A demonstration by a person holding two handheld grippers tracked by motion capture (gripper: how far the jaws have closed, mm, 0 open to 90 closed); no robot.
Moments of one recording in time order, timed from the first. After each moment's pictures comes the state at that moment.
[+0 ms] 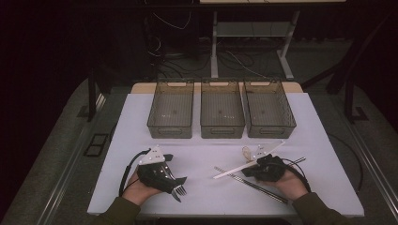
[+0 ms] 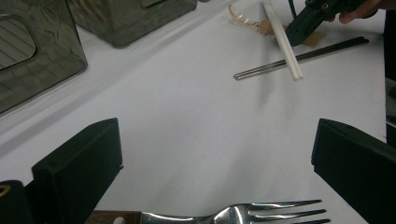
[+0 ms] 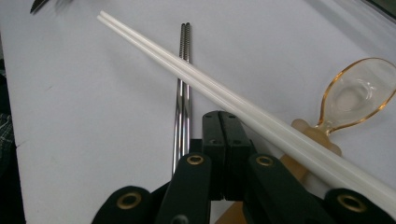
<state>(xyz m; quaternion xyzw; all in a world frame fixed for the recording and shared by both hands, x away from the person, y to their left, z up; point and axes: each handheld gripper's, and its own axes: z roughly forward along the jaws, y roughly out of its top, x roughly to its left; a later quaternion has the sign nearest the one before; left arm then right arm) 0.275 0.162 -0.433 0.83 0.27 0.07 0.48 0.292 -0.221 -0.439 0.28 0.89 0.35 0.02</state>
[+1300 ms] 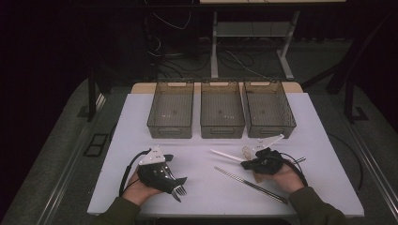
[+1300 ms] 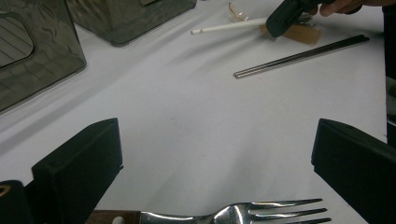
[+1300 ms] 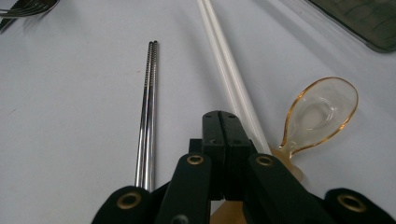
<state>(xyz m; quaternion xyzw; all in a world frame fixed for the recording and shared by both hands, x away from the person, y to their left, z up) 0.275 0.162 -0.434 0.83 0.27 0.07 0.47 0.311 -0.221 -0.441 0.30 0.88 0.36 0.03</state>
